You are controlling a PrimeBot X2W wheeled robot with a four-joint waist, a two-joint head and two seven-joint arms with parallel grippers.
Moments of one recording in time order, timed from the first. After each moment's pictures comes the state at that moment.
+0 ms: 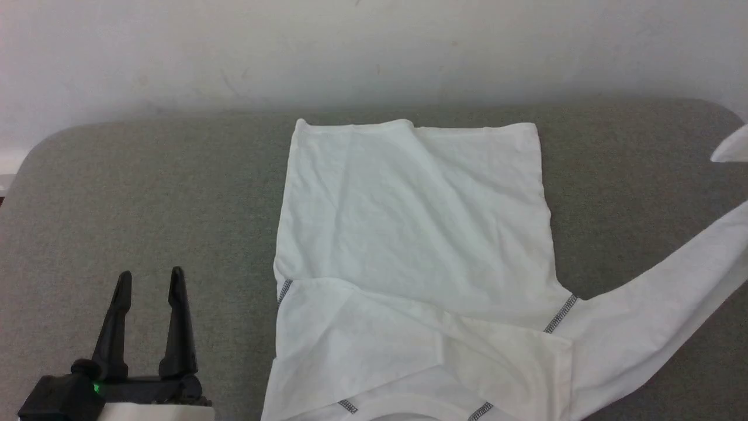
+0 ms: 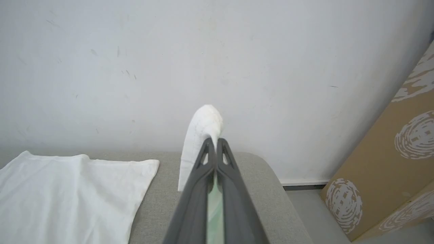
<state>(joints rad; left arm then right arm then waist) 0.18 0.13 0.07 -0.26 -0.29 -0.04 -0.24 -0.29 -0.29 -0.32 -0.18 0.18 0.13 0.48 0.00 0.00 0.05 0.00</state>
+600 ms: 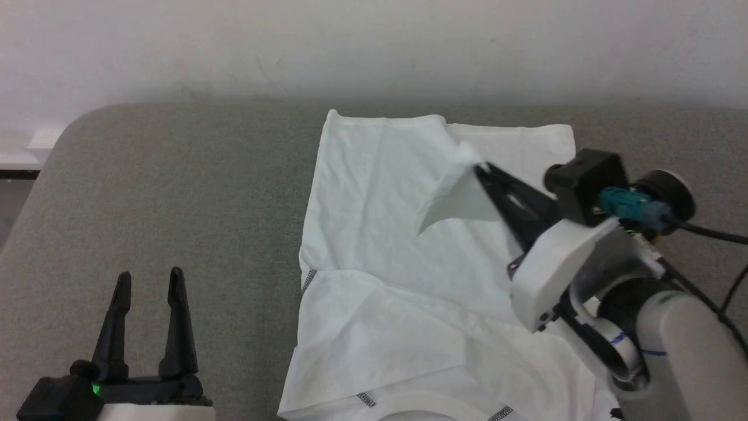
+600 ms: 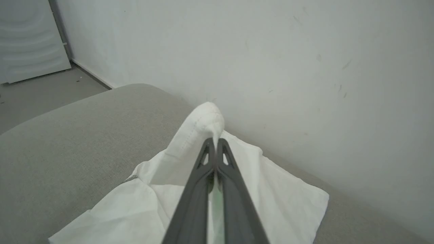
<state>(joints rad) 0.18 0.13 0.06 -0.27 -0.30 -0.03 -0.24 -0.35 -0.19 0.30 -0.28 0.24 0.13 0.56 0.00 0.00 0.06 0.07</state>
